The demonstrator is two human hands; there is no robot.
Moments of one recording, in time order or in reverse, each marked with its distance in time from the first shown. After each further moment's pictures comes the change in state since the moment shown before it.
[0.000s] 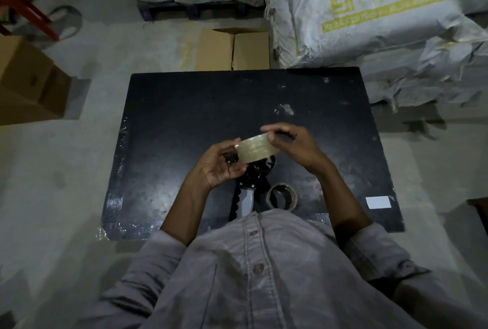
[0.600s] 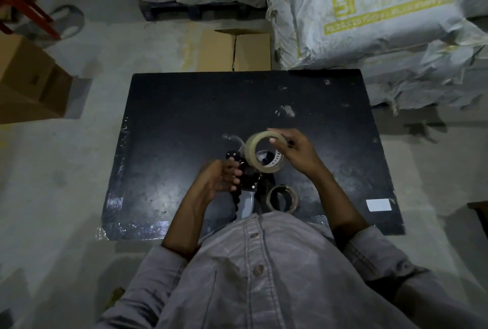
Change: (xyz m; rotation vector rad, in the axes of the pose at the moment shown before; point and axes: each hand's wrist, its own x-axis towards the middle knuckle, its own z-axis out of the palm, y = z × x) left_hand -0.004 -0.026 -0.016 0.302 0.245 0.076; right_hand 0.007 0.049 0.005 -0.124 0.110 0.085
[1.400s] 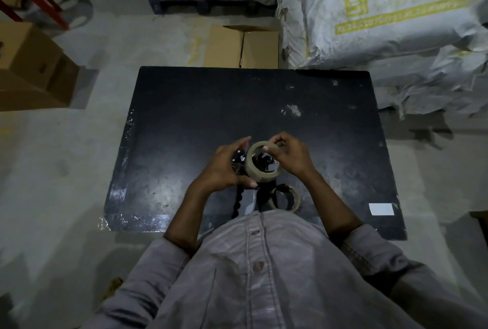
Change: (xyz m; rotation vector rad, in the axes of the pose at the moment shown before) left_hand 0.010 -0.002 -0.015 0.748 -0.163 0.632; right_hand 0.011 0.010 0.030 -0.204 0.052 0.129
